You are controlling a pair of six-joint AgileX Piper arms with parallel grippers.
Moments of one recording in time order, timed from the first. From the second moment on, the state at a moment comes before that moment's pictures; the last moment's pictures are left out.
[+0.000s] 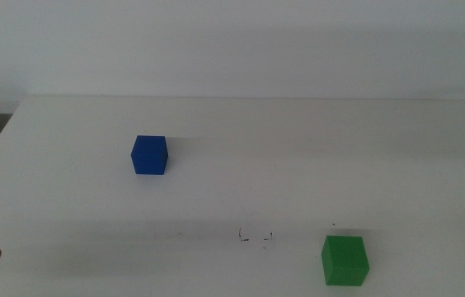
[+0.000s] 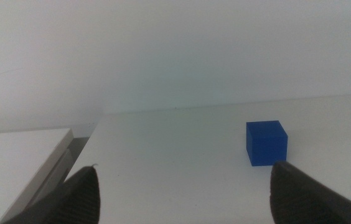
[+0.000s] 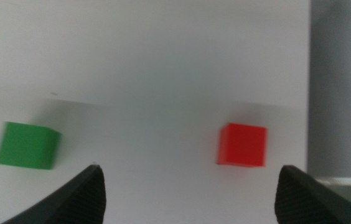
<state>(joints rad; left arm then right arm) -0.01 0.00 0.00 -0.04 0.15 0.08 -0.01 1.01 -1.19 0.00 1.23 -0.15</state>
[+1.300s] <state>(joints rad) -0.01 0.00 0.00 -0.04 0.15 0.08 -0.31 1.54 -1.00 0.00 0.83 -0.46</state>
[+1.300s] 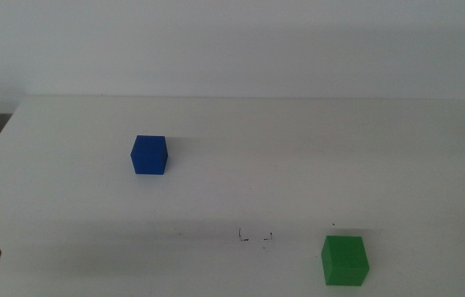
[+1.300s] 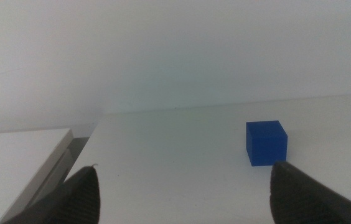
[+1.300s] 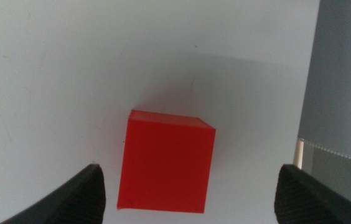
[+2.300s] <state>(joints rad) -0.01 0.00 0.00 -0.04 0.15 0.08 -0.31 1.65 -0.88 0.00 0.63 -0.39</state>
